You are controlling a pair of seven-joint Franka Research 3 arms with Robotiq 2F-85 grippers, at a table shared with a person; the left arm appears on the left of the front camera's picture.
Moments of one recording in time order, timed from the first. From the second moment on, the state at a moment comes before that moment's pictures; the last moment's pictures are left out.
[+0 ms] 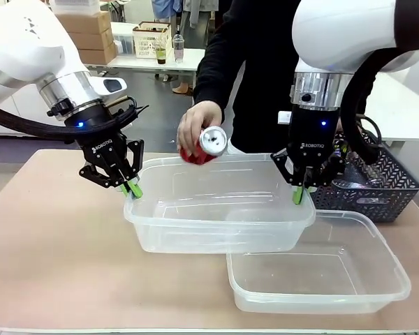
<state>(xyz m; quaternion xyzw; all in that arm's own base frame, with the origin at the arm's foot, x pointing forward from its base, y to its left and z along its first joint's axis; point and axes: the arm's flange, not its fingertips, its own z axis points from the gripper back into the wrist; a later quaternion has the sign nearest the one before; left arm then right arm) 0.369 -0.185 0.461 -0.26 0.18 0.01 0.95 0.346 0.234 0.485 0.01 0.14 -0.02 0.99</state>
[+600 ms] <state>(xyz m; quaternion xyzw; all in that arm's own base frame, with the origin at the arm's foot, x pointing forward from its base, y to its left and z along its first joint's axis) 0.369 -0.185 0.461 -0.25 0.18 0.01 0.95 0.346 0.234 0.485 0.01 0.14 -0.02 0.99</state>
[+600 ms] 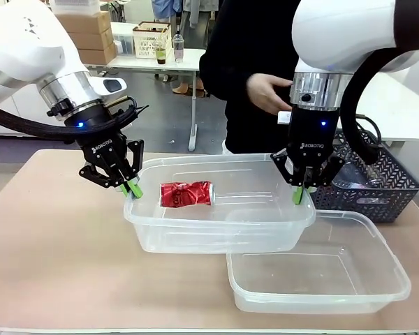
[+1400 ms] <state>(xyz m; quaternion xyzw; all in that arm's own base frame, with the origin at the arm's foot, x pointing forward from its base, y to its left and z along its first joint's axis) 0.369 -0.185 0.461 -0.26 0.18 0.01 0.95 0.346 0.234 0.485 0.01 0.14 -0.02 0.99</state>
